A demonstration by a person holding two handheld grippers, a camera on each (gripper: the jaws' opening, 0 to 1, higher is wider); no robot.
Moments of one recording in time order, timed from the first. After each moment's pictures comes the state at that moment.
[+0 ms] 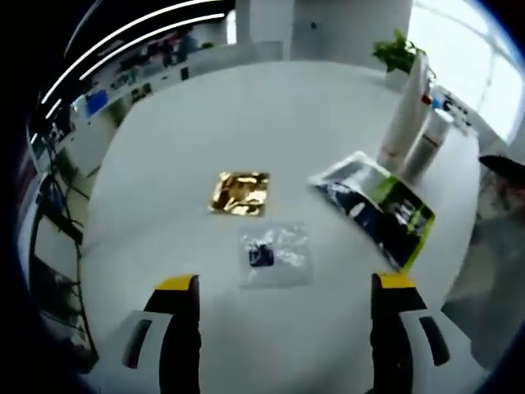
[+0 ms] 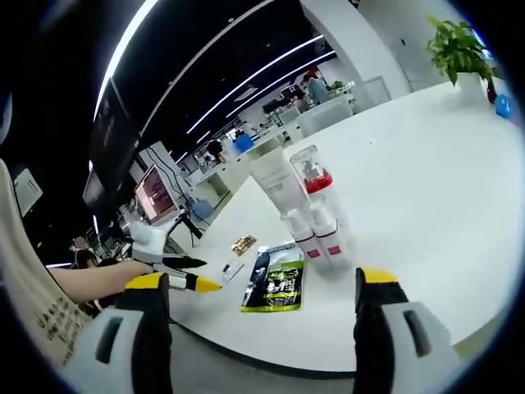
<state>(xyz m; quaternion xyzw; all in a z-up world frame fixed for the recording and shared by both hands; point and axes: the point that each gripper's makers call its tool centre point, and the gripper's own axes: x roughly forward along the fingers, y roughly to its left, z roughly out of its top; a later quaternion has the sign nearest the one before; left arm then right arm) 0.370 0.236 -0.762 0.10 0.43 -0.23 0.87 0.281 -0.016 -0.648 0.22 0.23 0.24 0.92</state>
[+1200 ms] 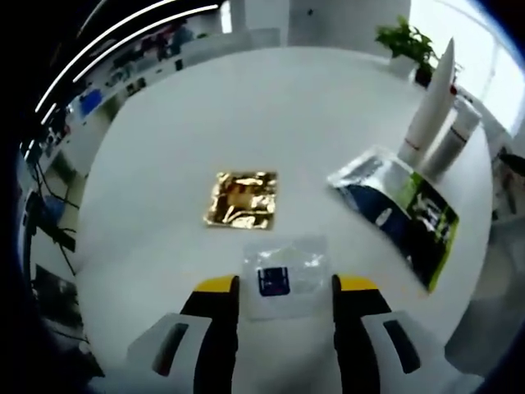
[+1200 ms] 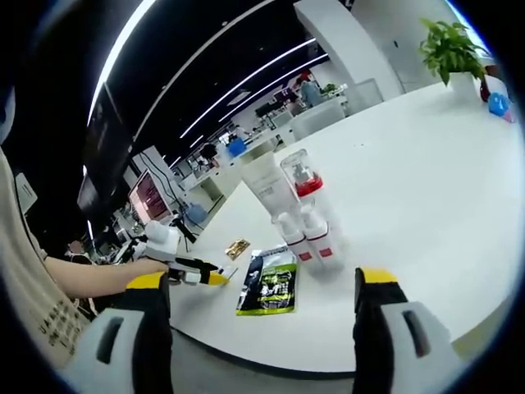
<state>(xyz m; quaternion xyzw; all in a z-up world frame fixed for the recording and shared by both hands) 0.395 0.229 -0.781 0.12 0.45 -0.23 0.85 0.284 -0.024 -0.649 0.22 0.22 0.22 0.92</state>
